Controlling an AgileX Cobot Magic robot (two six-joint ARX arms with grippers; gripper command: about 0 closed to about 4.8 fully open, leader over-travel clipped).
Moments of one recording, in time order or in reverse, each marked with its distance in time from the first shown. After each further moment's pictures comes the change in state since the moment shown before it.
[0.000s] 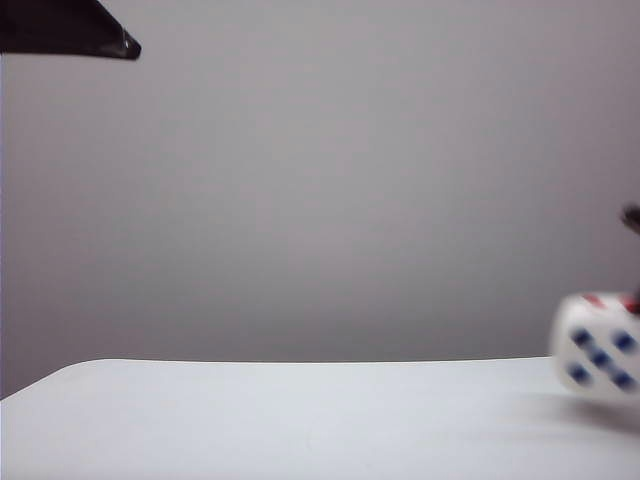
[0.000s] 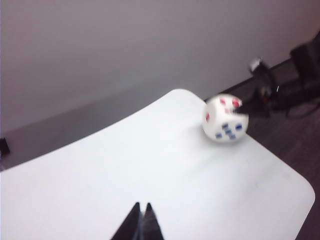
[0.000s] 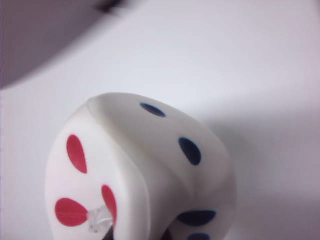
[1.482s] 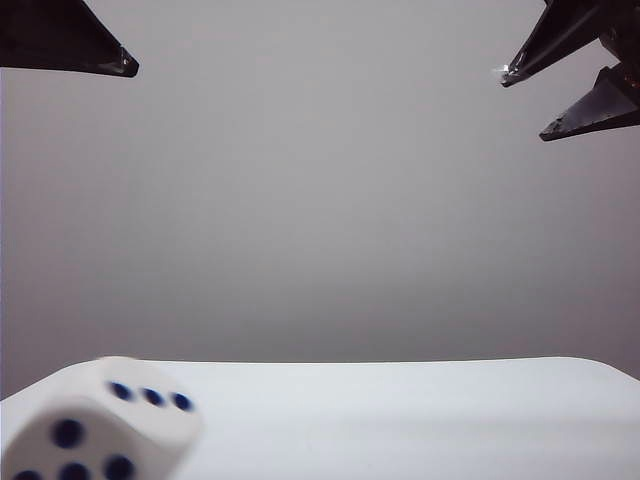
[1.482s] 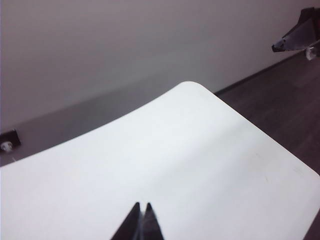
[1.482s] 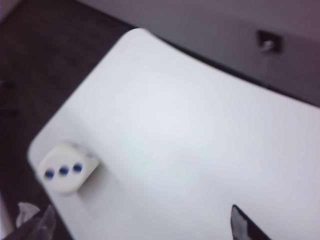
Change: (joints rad) left arm 0.002 0.011 0.000 -0.019 -0.028 0.027; right arm 0.204 -0.340 0.353 -0.662 -0.206 -0.532
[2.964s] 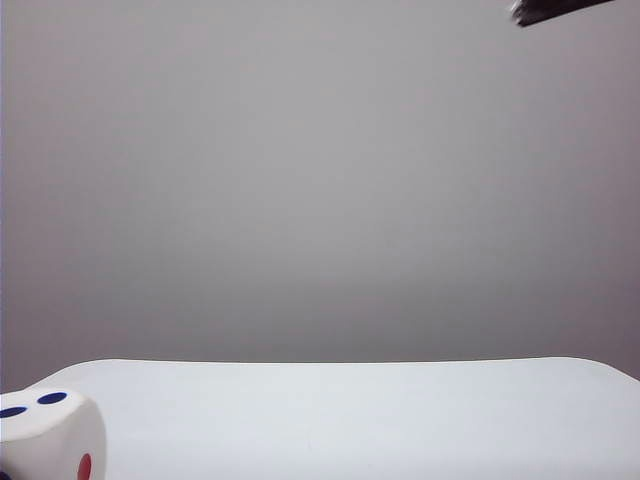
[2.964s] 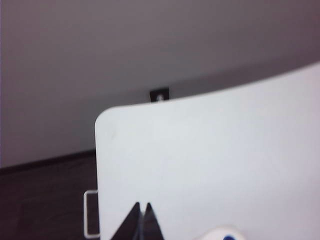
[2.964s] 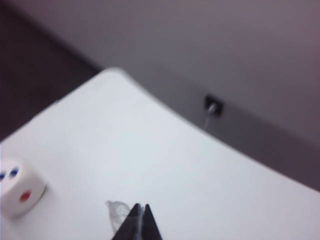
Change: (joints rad) left arm 0.000 -0.501 0.010 -0.538 -0.576 0.038; right arm 0.222 -0.401 -0.184 0.201 0.369 0.096
